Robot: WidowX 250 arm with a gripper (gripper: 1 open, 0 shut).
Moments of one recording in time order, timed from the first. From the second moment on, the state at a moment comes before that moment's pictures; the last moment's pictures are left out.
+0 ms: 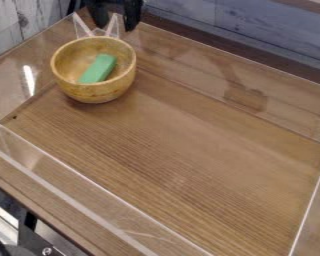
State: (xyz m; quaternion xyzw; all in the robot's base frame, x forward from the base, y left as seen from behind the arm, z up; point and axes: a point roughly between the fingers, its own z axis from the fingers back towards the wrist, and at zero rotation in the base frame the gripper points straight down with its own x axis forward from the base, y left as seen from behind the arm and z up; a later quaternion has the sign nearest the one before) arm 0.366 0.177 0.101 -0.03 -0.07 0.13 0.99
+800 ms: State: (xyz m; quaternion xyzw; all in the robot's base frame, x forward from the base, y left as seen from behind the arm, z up) arm 0.360 0.204 0.074 -0.02 -0.04 0.10 0.99
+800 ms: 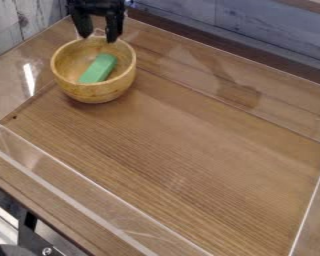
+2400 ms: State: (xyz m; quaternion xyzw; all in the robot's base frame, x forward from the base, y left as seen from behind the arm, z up) arm 0.361 0.209 0.021 0.04 -0.01 0.12 0.99
